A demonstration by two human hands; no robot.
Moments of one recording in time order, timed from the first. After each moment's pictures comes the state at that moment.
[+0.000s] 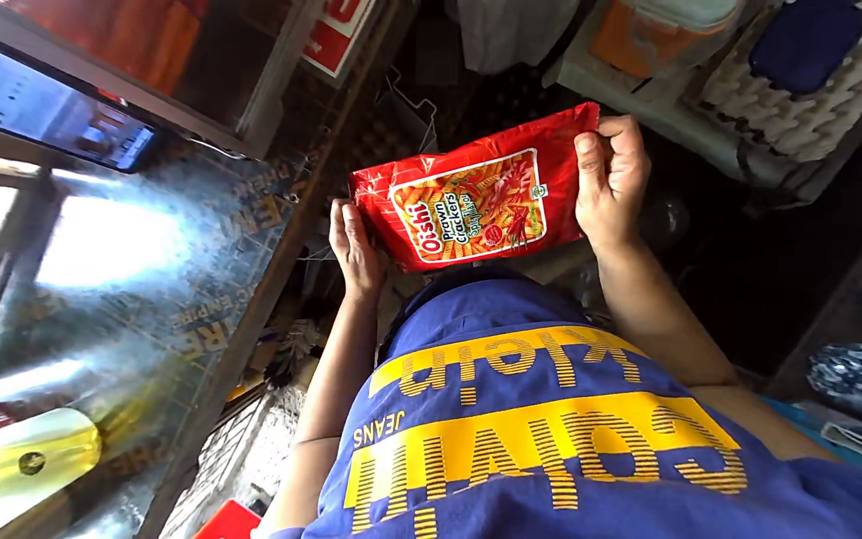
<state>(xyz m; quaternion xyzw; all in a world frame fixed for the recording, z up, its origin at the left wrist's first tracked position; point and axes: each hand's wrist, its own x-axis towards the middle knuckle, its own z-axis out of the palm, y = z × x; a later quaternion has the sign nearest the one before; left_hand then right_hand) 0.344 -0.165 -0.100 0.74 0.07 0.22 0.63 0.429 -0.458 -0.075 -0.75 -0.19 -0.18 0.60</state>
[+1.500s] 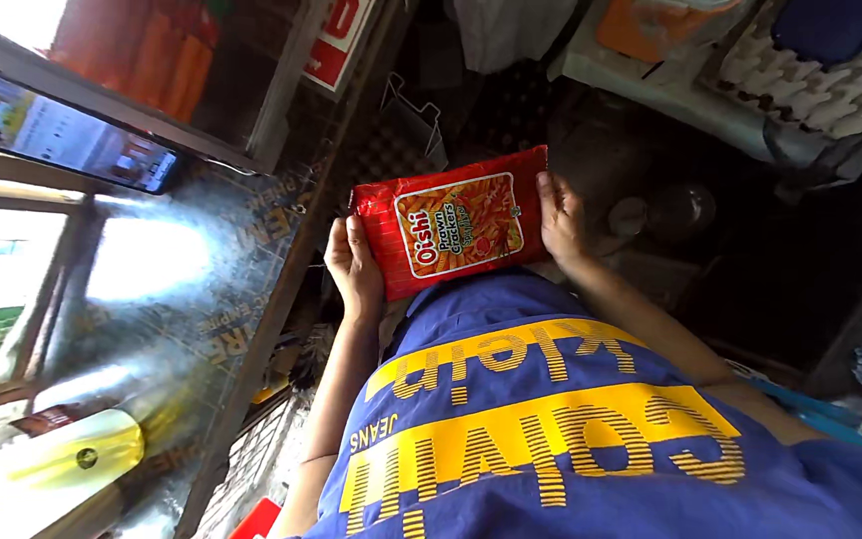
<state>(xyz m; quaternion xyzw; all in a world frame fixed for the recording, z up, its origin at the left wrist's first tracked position) 0.329 -0.175 -0.063 0.76 0.12 0.19 0.61 0.392 -0.436 -0.126 -0.77 0.04 0.02 0.64</state>
